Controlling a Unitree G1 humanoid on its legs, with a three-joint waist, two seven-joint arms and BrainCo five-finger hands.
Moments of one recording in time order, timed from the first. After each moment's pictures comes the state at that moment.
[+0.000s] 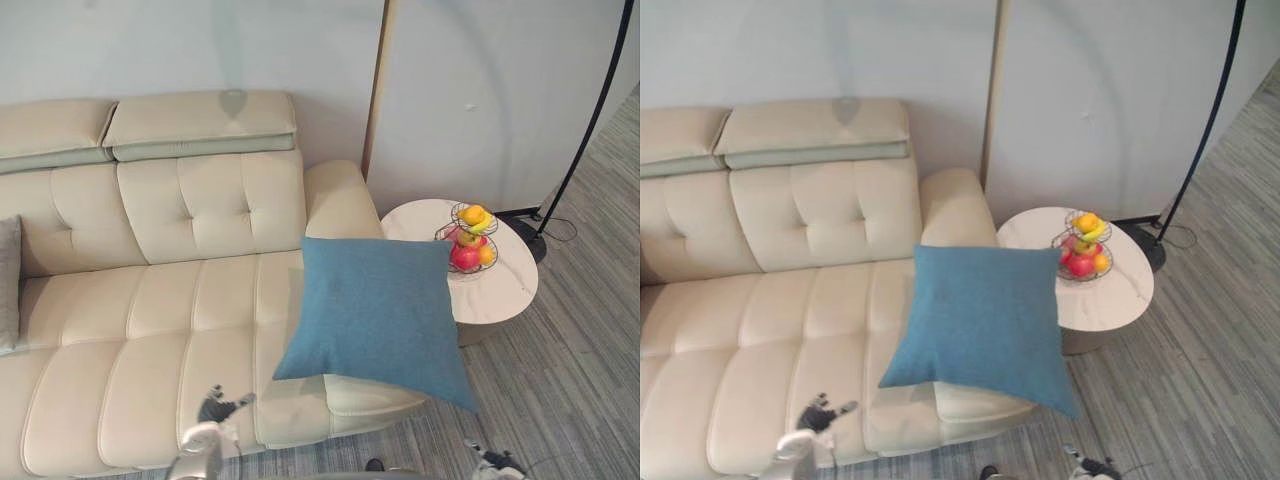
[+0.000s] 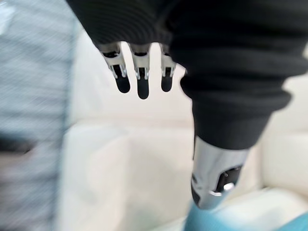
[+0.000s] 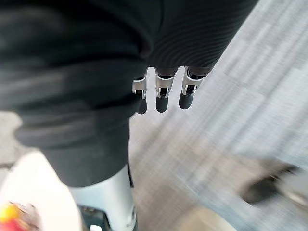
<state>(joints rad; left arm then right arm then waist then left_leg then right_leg) 0.04 0.20 0.18 0.78 -0.12 0.00 0.13 0.05 -0.20 -0.63 0.97 0.16 0.02 -0.14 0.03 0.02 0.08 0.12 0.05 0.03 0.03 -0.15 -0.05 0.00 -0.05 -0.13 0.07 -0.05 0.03</state>
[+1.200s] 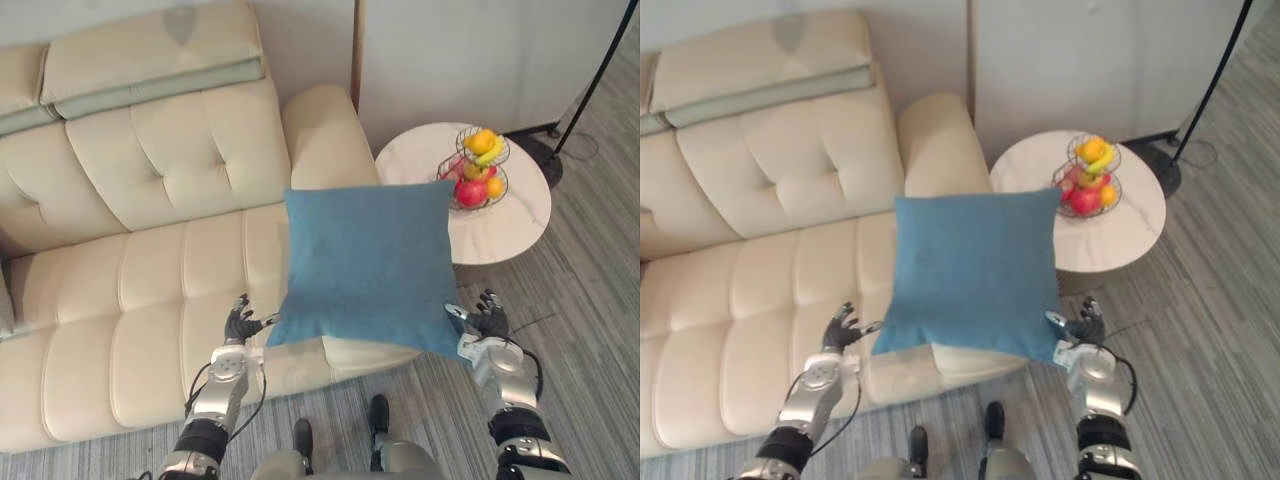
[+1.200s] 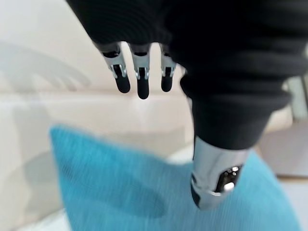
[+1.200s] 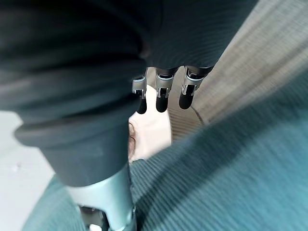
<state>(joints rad) -0.22 0.11 -0.14 0.54 -0.16 0.01 0.22 -0.25 -0.19 -0.21 0.57 0.24 0.00 -0.19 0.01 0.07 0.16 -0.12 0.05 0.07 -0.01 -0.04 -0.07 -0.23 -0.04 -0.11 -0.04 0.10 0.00</state>
